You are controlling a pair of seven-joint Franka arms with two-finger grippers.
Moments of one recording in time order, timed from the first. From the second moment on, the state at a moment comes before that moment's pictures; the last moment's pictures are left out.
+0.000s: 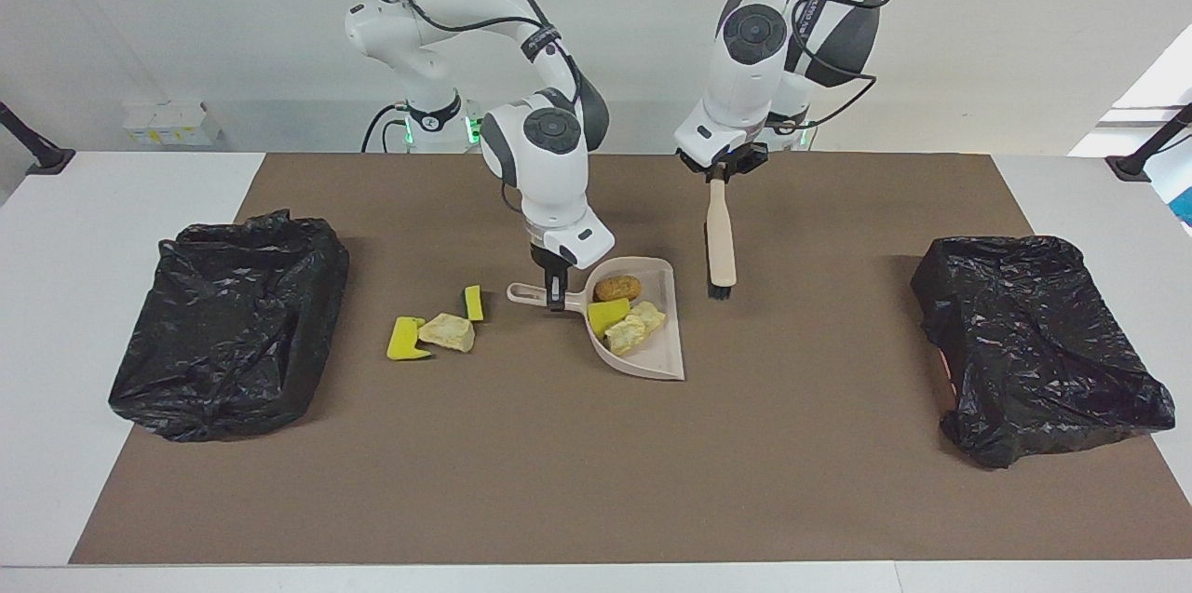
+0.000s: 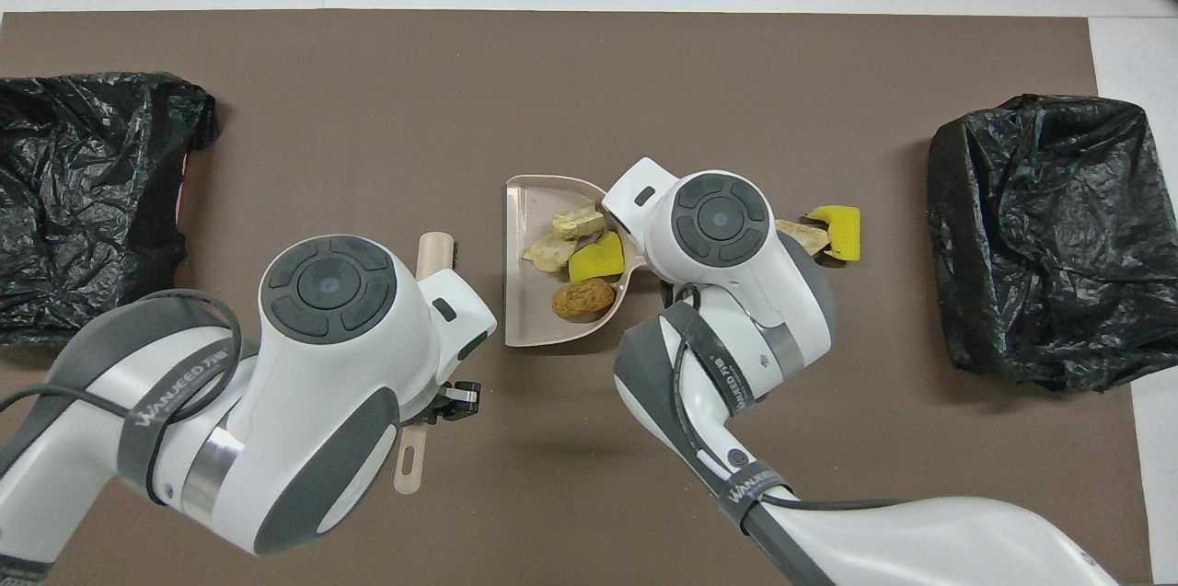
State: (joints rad) left arm -0.60 -0.09 0.01 -2.02 -0.06 1.66 -0.45; right arm 0.45 0.32 0.02 -1.81 -0.09 2.19 -1.05
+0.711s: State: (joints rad) left arm -0.83 -0.25 -0.02 -2.36 -0.07 1.93 -0.74; right arm 0.26 0.20 0.01 -1.69 0.00 1.89 -1.31
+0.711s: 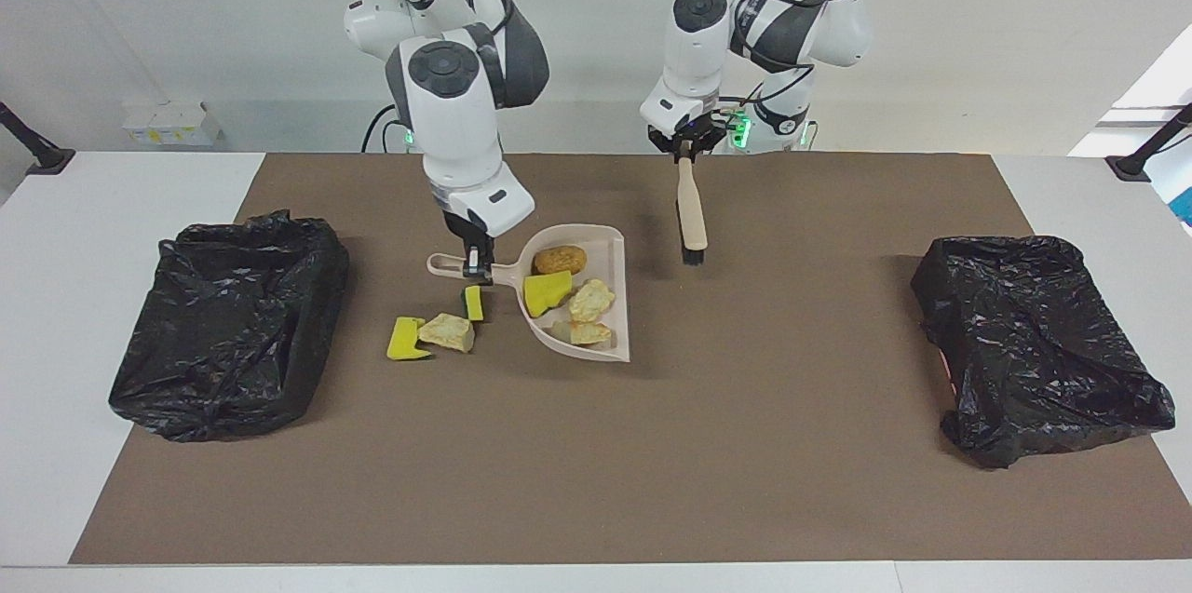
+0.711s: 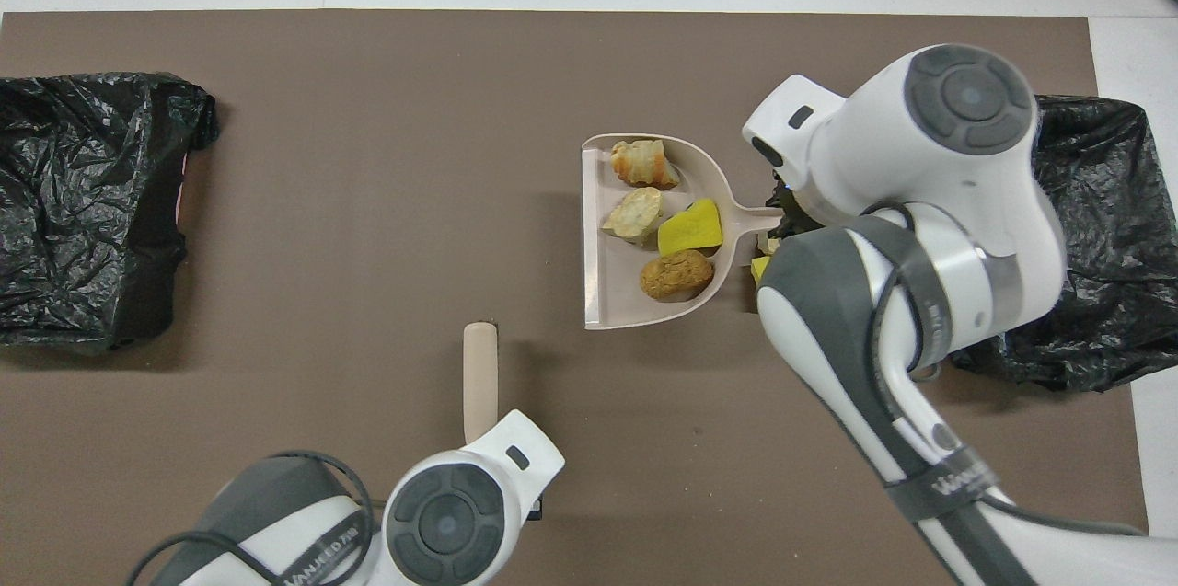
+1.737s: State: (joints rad) left arm -1.03 -0.24 -0.02 -2.50 -0.16 2.06 -0.84; right arm -0.29 0.12 0.00 -1.67 0.07 1.72 -1.98
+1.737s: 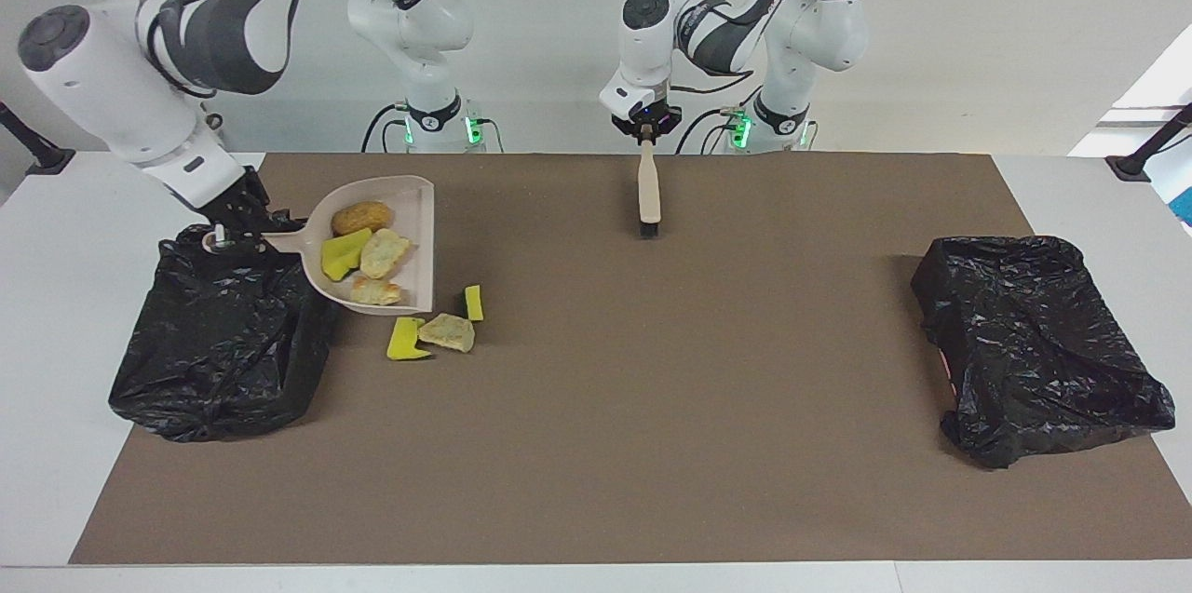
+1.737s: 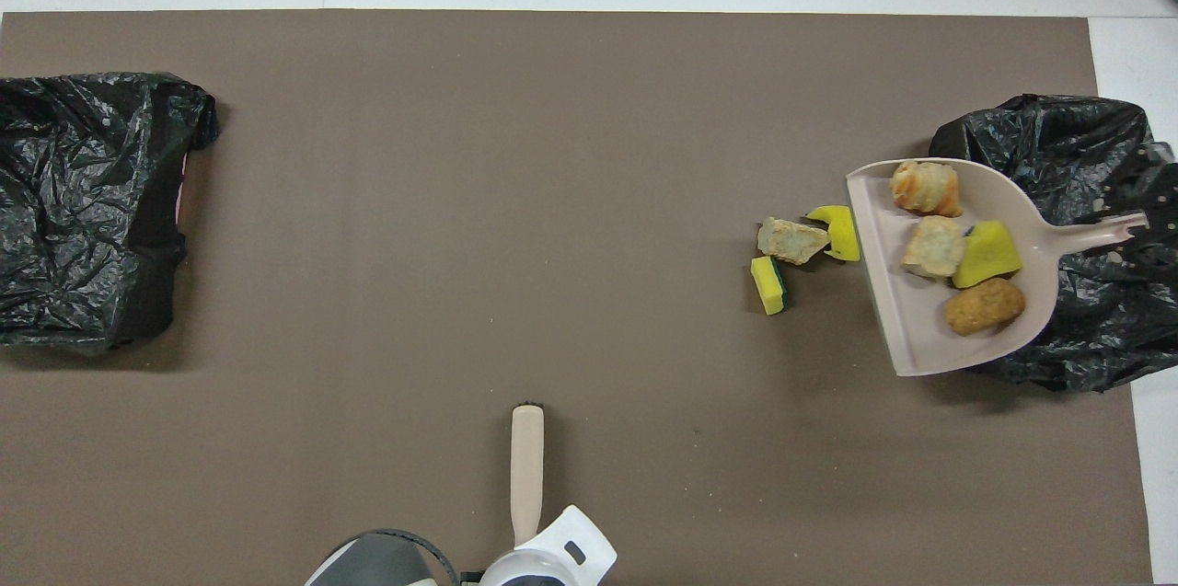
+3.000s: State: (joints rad) left arm -0.89 -0.11 0.01 -2.35 -0.17 2.10 -0.61; right arm -0.35 0.14 0.01 -1.69 -0.70 2.04 -1.74
